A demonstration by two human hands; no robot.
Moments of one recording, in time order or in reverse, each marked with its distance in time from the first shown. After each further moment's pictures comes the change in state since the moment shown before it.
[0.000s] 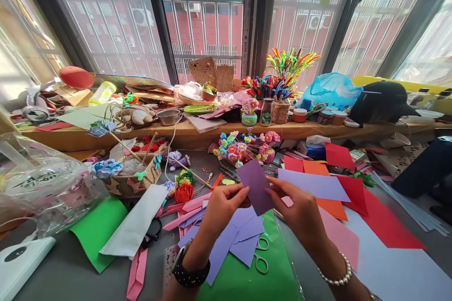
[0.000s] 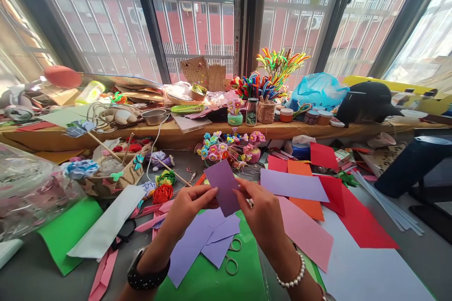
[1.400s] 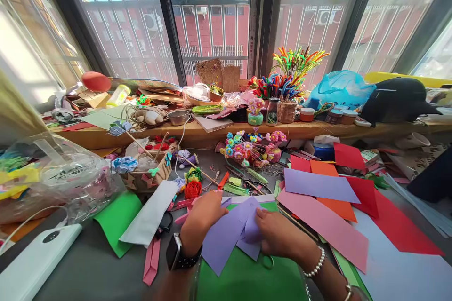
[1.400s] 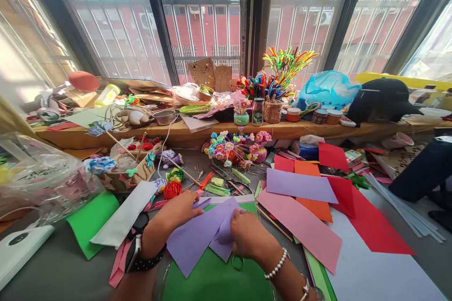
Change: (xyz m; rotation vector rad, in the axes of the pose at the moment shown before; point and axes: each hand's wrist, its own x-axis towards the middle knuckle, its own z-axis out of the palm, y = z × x) left_hand -0.001 -0.011 -0.047 1.407 -0.065 -0.213; right_hand -0.025 0.008 0.045 -0.410 -0.977 -0.183
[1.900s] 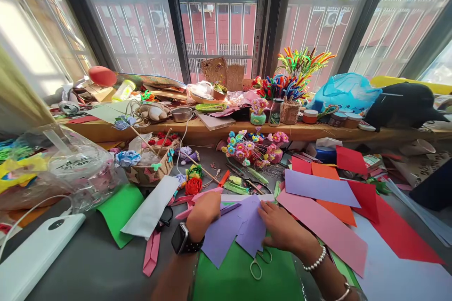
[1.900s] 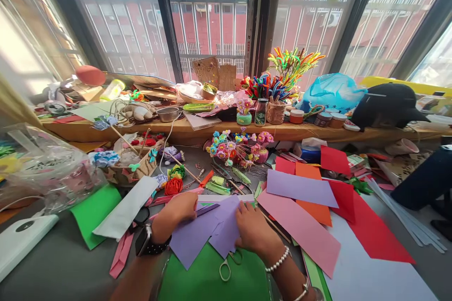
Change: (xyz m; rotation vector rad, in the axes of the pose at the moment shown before) left_hand 0.015 -0.009 0.016 -0.057 -0.075 -0.017; right_hand 0.000 0.017 0.000 0.058 -0.051 0.115
